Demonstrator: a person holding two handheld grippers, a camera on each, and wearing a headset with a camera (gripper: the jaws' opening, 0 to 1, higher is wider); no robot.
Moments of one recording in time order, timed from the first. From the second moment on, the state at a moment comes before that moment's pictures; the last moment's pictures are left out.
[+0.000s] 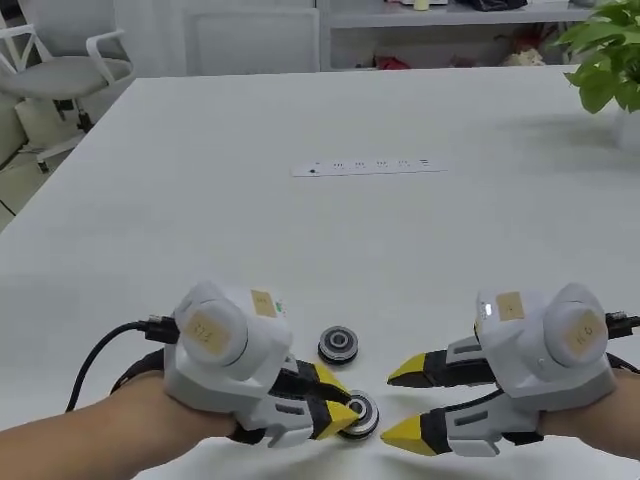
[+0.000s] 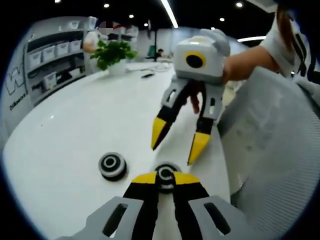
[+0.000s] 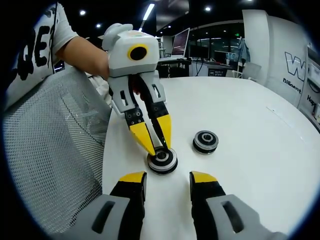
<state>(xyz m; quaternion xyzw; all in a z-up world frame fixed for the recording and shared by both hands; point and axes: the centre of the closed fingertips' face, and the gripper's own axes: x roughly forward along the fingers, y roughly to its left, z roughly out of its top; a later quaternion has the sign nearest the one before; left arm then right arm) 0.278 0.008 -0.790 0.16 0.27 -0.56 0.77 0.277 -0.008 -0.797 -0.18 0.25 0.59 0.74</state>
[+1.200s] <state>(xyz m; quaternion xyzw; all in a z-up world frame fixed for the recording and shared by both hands) 0.277 0.006 -0.792 0.18 0.25 -0.56 0.77 0.277 -0.006 -0.800 -0.17 0.26 0.59 0.74</state>
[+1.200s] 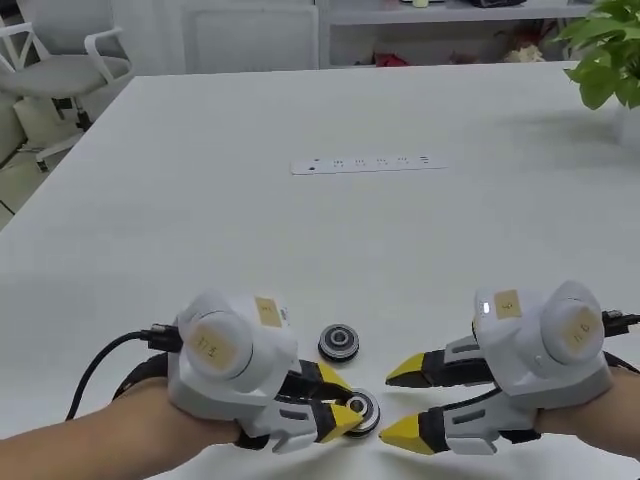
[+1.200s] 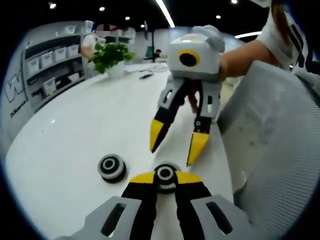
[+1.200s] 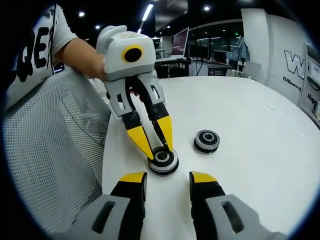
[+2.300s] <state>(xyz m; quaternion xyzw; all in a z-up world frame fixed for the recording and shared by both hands) 0.276 0.006 -0.793 0.19 0.23 -0.55 0.78 0.273 0.010 -0.807 -0.09 0.28 0.60 0.75</state>
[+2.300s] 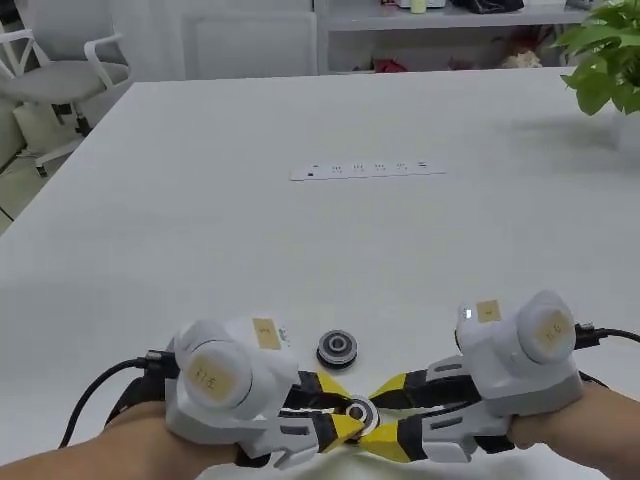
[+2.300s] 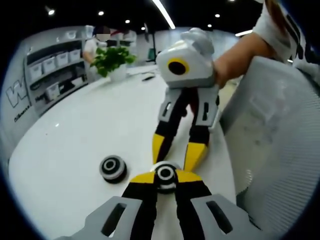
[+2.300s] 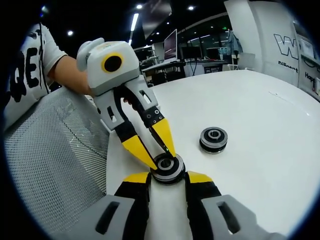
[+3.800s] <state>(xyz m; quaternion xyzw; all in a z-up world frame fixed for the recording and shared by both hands) 0.276 0.006 -0.793 0.19 0.23 -0.55 0.78 0.272 0.000 -0.809 -0.08 0.30 0.58 0.75</state>
